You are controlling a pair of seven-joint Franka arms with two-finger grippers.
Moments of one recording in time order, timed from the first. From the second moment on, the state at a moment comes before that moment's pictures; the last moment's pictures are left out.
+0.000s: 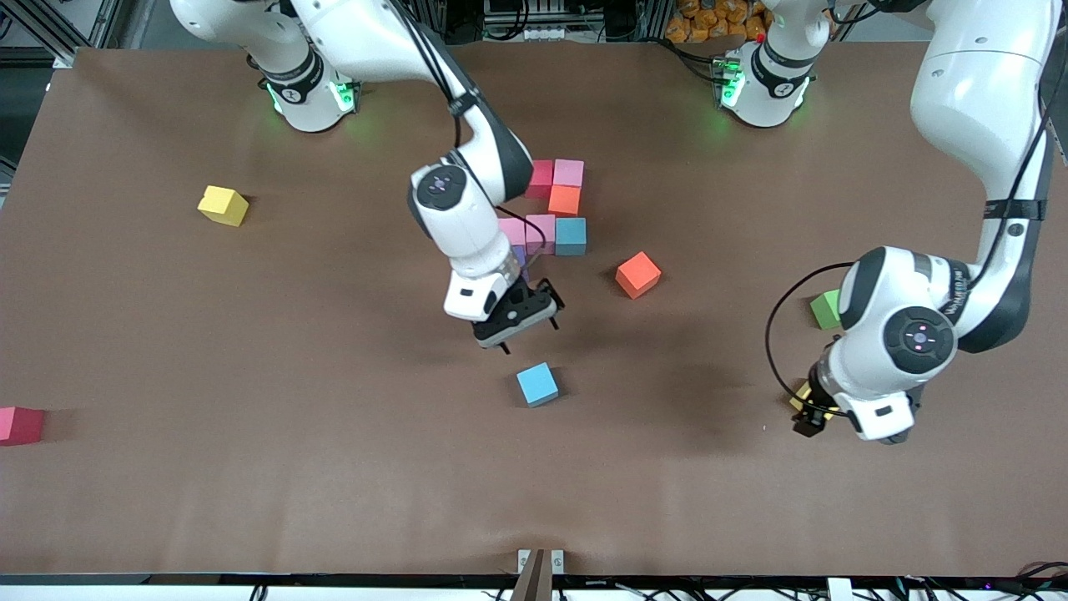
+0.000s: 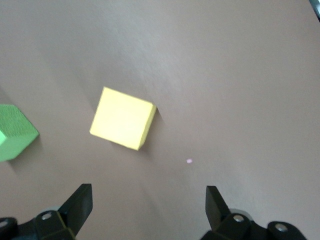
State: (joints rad) left arm 0.16 0.67 -0.38 -1.43 0.39 2.04 -1.44; right arm 0.95 0.72 -0.30 -1.54 0.39 2.69 0.10
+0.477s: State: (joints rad) left arm 0.23 0.67 -0.38 -1.45 0.39 2.04 -1.44; right arm 0.89 0.90 -0.32 -1.41 0.40 2.81 0.11
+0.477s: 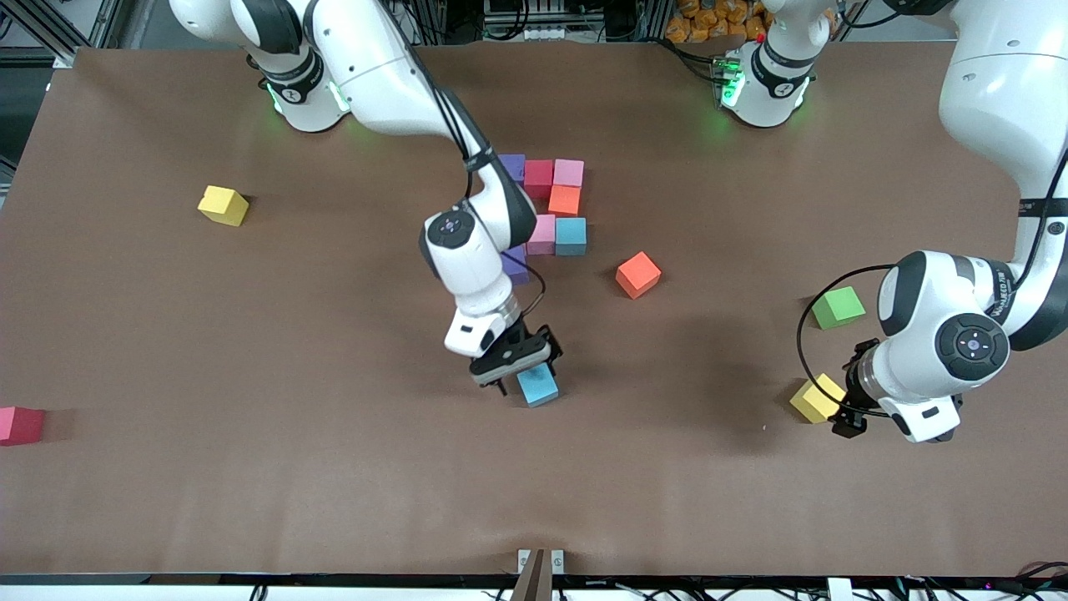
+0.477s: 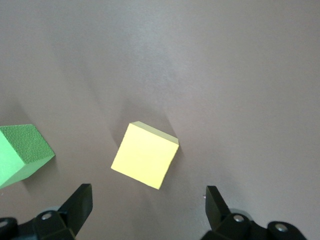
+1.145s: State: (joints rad) left arm 0.30 0.67 -0.38 -1.46 0.33 2.06 -1.46; right arm 0.90 0.94 -0.31 -1.39 0.45 2.81 0.11
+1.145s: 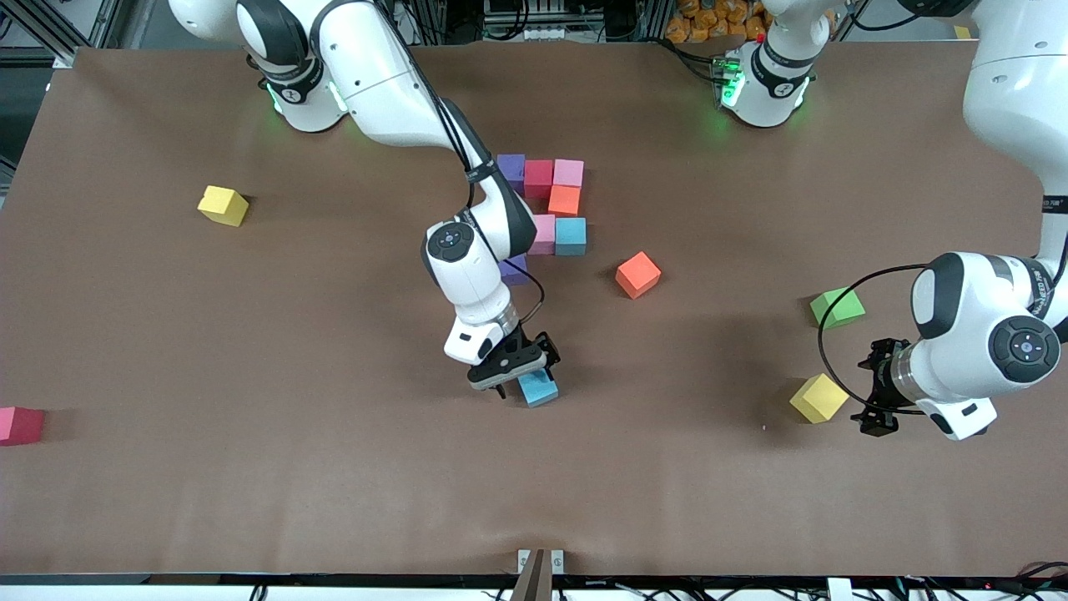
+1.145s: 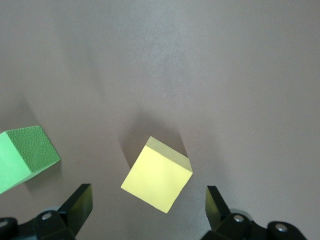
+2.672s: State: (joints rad) left arm 0.35 0.60 -0.39 -1.76 0.37 2.36 -1.31; right arm 0.90 0.97 -0.31 -1.35 0.45 2.82 0.11
